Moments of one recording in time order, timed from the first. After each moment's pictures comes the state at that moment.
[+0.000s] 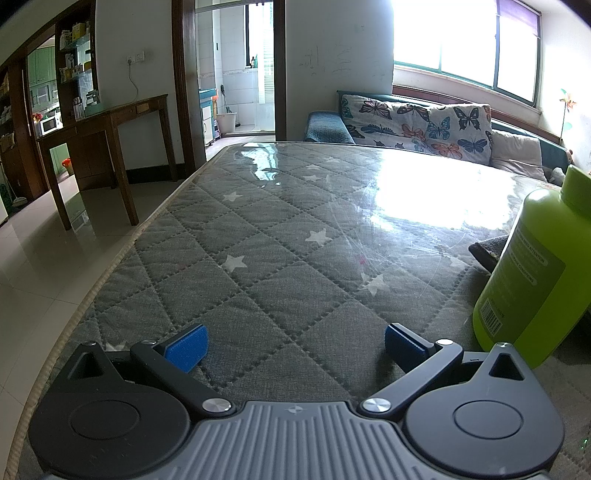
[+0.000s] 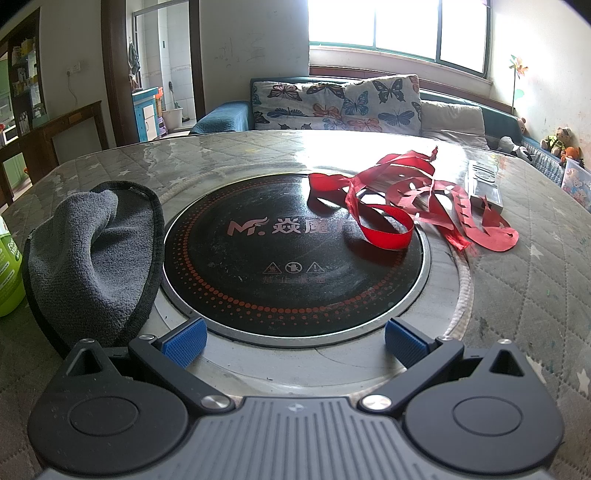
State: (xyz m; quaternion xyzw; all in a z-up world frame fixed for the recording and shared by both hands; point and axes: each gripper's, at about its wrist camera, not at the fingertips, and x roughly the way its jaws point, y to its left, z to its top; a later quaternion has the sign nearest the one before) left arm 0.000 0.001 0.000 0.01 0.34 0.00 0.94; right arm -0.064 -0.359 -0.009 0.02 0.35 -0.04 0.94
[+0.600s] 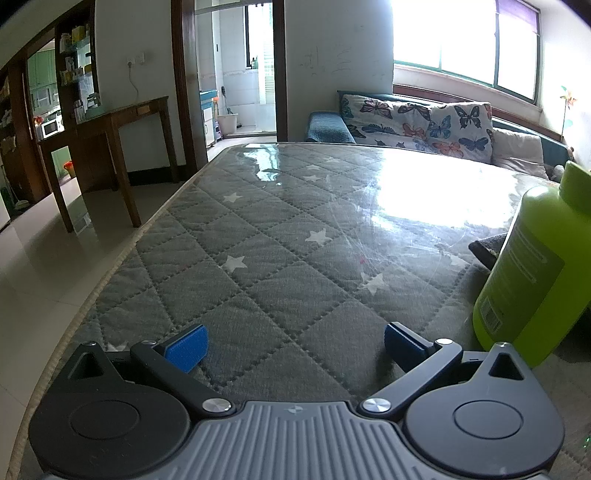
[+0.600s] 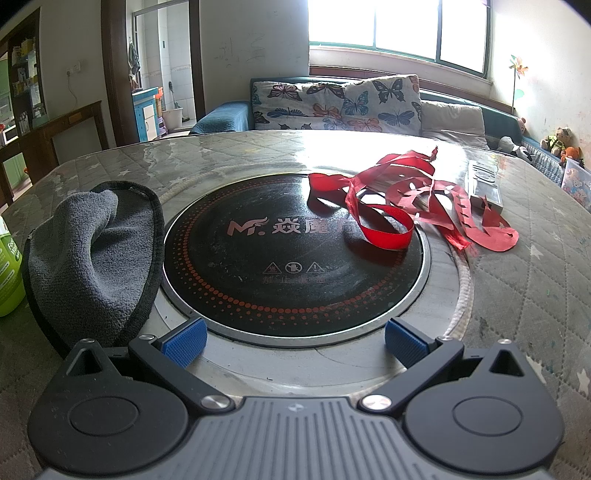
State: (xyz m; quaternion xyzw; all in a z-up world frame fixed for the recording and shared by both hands) left arm -0.005 -0.001 0.002 0.01 0.34 -0.01 0.94; right arm -0.064 -0.359 -0.010 0.02 0.35 -0.04 0.94
